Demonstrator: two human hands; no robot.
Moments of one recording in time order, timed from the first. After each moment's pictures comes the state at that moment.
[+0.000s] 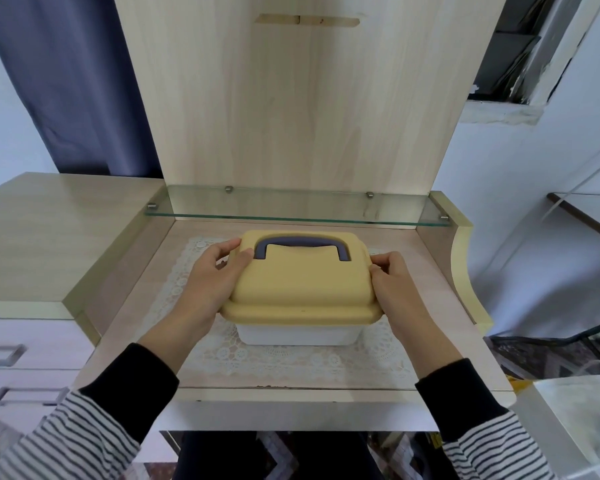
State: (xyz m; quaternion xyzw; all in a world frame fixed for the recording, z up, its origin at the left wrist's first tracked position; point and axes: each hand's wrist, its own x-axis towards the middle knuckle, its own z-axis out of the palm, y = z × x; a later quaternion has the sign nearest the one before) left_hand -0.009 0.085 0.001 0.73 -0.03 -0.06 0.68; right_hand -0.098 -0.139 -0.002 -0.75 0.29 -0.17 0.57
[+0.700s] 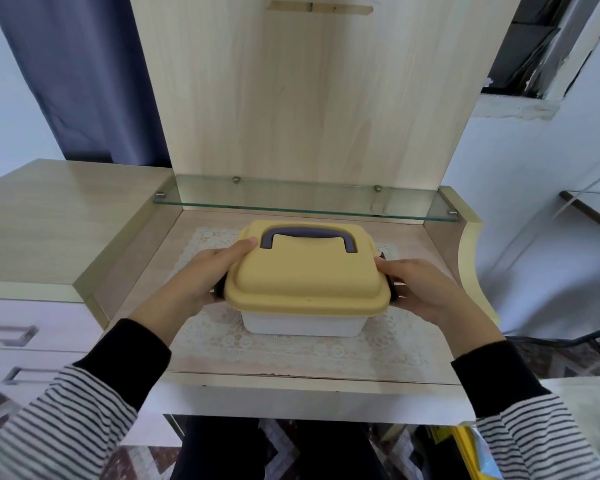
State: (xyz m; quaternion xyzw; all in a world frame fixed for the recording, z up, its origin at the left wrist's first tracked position) left_hand -0.004 0.102 0.011 0.75 0.02 -0.22 0.62; right_hand -0.110 -0.172 0.012 -0.68 0.27 -0.01 0.68
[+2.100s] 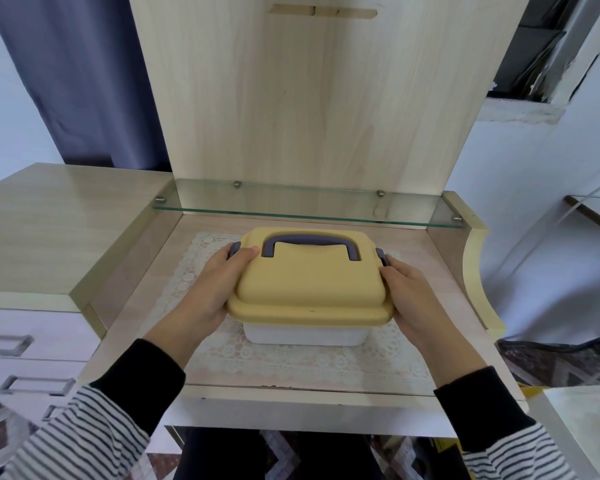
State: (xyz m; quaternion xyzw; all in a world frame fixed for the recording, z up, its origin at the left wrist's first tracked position) left_hand 0.002 0.088 -0.008 0.67 -0.01 -0.18 0.72; right_hand -0.096 -0.154 -0.015 -0.68 0.24 -0.13 0.68
